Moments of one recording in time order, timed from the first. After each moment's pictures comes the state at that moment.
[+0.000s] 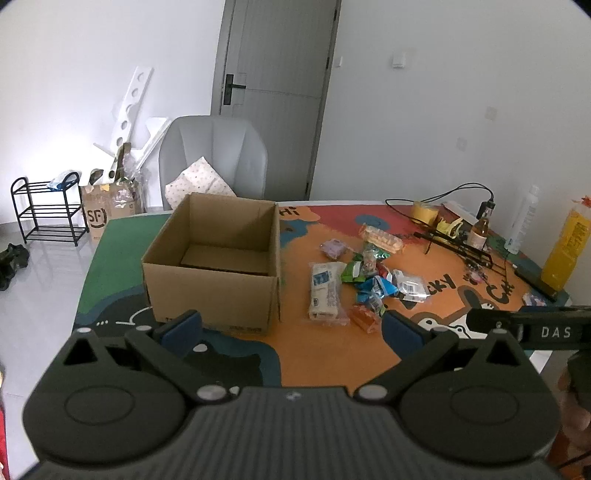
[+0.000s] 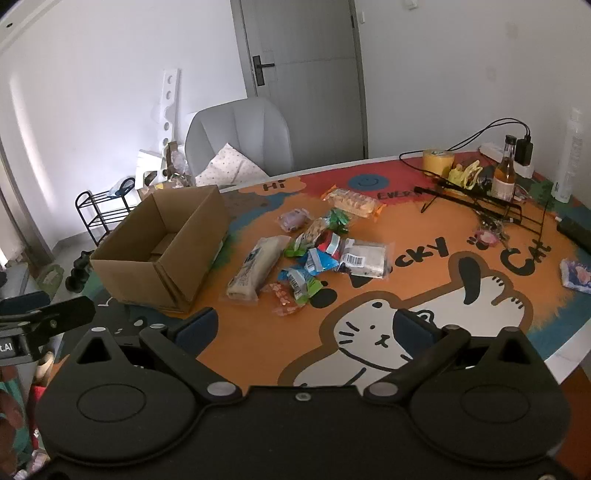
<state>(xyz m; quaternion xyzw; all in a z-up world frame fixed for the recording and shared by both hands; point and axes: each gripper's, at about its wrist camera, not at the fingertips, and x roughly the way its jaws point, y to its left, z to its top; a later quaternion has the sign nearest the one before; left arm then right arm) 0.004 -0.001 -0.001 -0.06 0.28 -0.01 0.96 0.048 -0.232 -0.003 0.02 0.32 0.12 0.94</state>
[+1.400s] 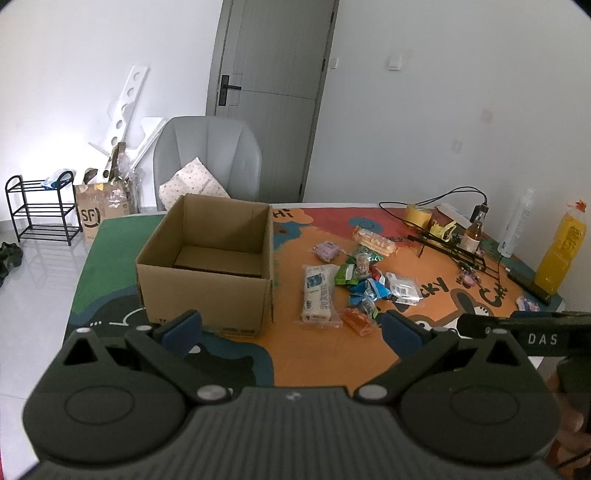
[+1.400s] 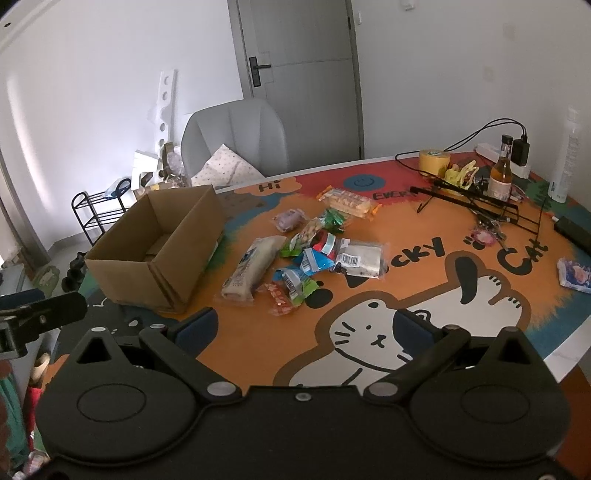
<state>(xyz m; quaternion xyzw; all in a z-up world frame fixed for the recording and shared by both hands) 0.004 -0.004 -0.006 -0.07 0.27 -0.02 0.96 0.048 -0.230 -0.007 0.02 0.32 0.12 0.94</state>
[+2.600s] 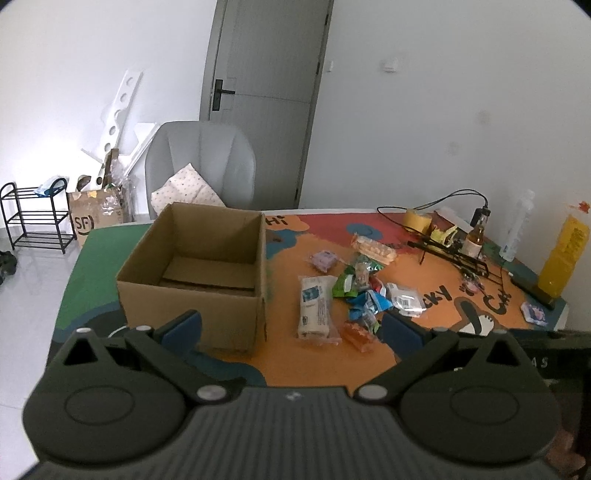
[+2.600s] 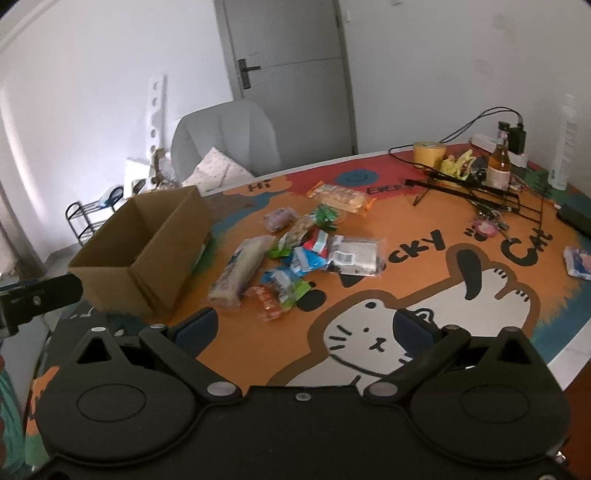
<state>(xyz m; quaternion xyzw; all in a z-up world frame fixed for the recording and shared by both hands) 0.033 -0.008 -0.014 -0.07 0.27 -0.03 0.96 0.068 -0.238 -0.028 0.04 0.31 0.10 0.94</state>
